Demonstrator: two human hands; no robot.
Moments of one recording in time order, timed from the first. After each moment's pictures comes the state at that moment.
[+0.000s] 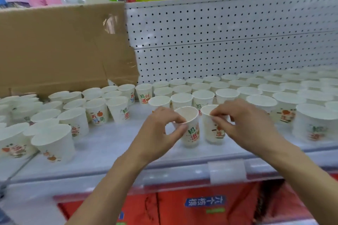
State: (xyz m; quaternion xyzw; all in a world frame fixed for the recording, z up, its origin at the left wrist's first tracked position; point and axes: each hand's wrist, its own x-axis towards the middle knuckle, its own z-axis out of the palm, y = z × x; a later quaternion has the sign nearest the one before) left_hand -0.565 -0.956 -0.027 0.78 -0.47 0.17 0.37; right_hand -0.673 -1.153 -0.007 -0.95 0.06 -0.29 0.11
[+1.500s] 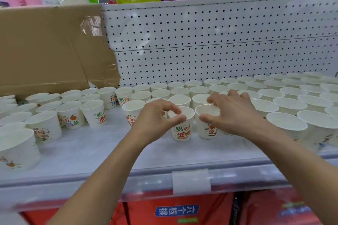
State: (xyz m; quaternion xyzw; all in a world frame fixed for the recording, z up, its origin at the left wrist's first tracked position) left_hand -0.558 -1.045 -0.008 0.85 -0.34 0.08 0.40; right_hand -0.651 -1.232 0.012 -0.97 0.13 -0.19 0.01
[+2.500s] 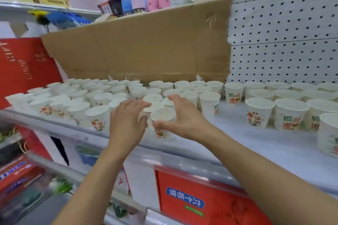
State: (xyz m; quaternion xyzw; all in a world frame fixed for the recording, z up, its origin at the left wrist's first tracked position) left_hand -0.531 -0.709 -0.019 0.92 -0.07 0.34 0.17; right_hand -0.522 -0.885 -0.009 -0.90 -0.21 -0.14 0.35
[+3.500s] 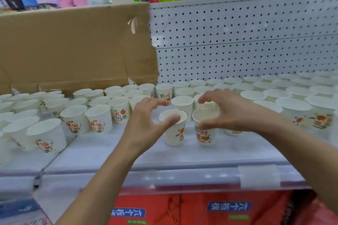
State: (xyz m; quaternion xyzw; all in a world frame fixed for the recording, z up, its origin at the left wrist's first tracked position) left_hand -0.538 -0.890 -0.013 0.84 -0.31 0.16 0.41; right_hand -0.615 -1.102 0.032 -0.98 0.01 -0.12 0.14
